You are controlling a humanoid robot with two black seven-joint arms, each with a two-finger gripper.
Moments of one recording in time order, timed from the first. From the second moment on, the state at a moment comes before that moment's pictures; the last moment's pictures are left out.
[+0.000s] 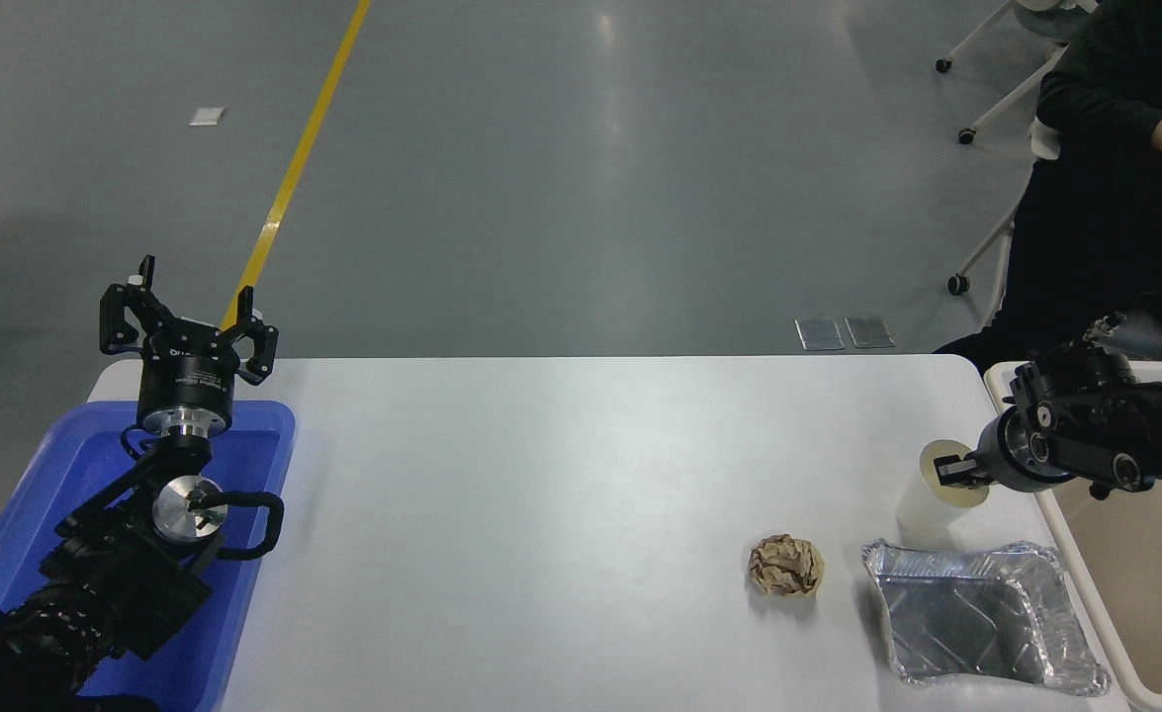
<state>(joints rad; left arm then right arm) -0.69 0.18 -0.83 -0.29 -0.15 -0.55 -0.64 1.27 -0.46 -0.81 0.80 -0.81 0.38 -0.09</state>
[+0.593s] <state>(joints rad) -0.69 0.18 -0.83 -0.29 -0.15 -0.55 -0.64 1.74 -0.75 -0.77 1.13 -0.80 0.60 -0.09</state>
